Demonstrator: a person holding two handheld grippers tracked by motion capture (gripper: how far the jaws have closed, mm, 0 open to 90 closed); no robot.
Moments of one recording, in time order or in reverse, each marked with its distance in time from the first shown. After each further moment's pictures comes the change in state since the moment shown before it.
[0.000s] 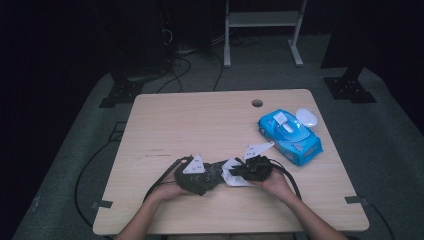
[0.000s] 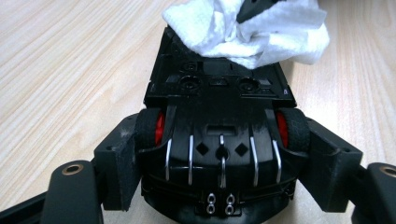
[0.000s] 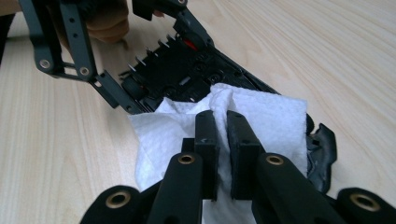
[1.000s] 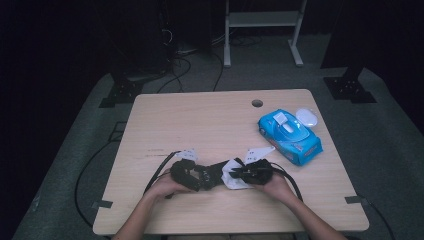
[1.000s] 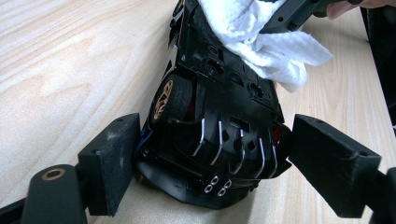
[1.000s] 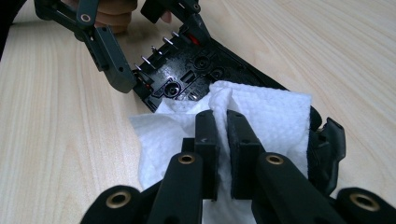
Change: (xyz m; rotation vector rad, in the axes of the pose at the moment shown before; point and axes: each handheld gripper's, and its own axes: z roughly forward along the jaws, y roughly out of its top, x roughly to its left) left arm 0.024 -0.010 -0.005 0.015 -0.206 -0.323; right arm 0.006 -0.007 0.000 -0.022 -0.001 -0.058
